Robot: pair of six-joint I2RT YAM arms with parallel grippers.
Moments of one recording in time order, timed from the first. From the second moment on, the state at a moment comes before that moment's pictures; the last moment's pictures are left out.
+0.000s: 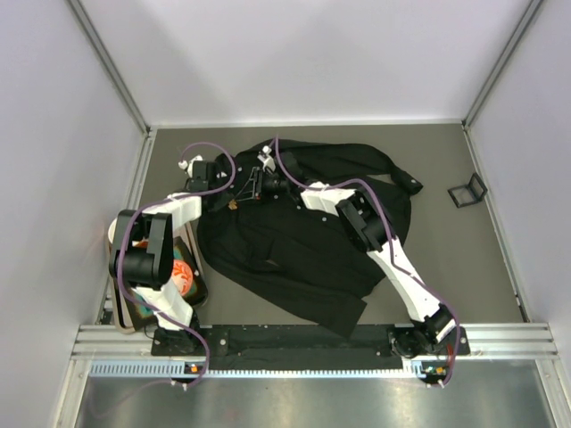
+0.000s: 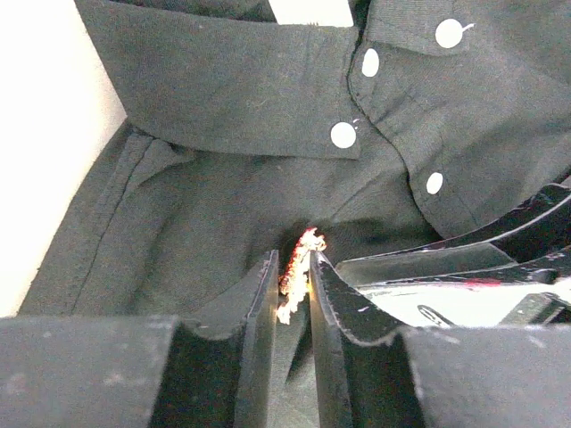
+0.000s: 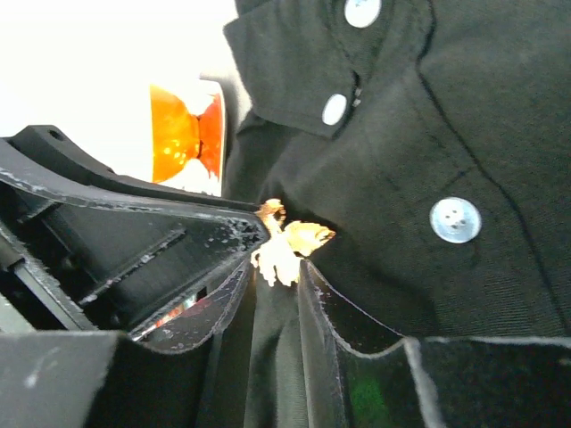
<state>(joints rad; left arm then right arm) -0.12 1.72 0.98 -0.05 -0.07 -0.68 0.69 2.64 2.00 0.28 -0.69 0.99</state>
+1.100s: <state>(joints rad) -0.12 1.73 0.98 -0.03 -0.06 -0.69 0.69 2.67 2.03 0.24 -0.69 0.99</state>
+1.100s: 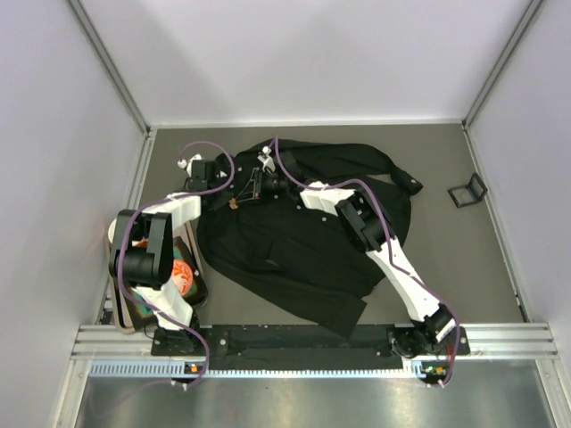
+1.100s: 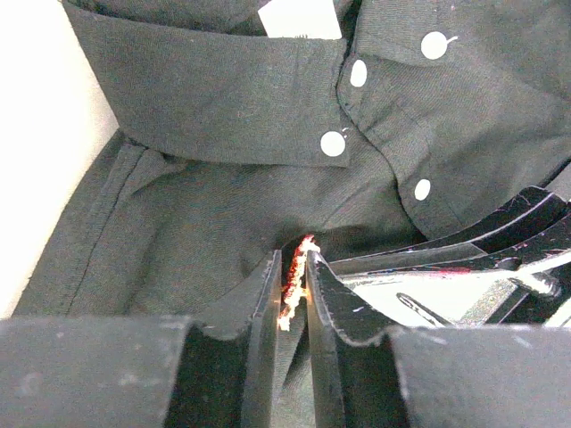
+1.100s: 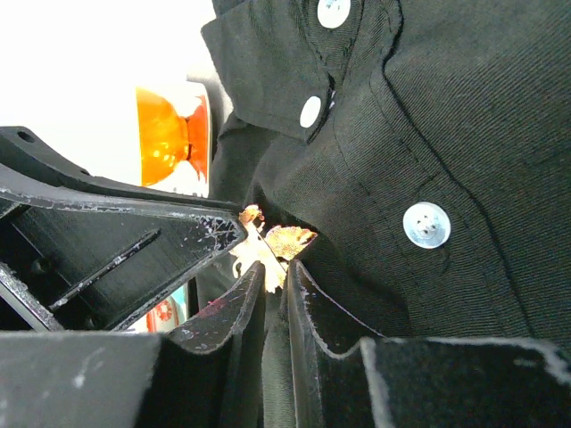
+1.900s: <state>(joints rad) -0.11 1.72 0.98 -0.02 0.02 -0.59 0.69 2.67 2.04 0.25 -0.69 0.98</state>
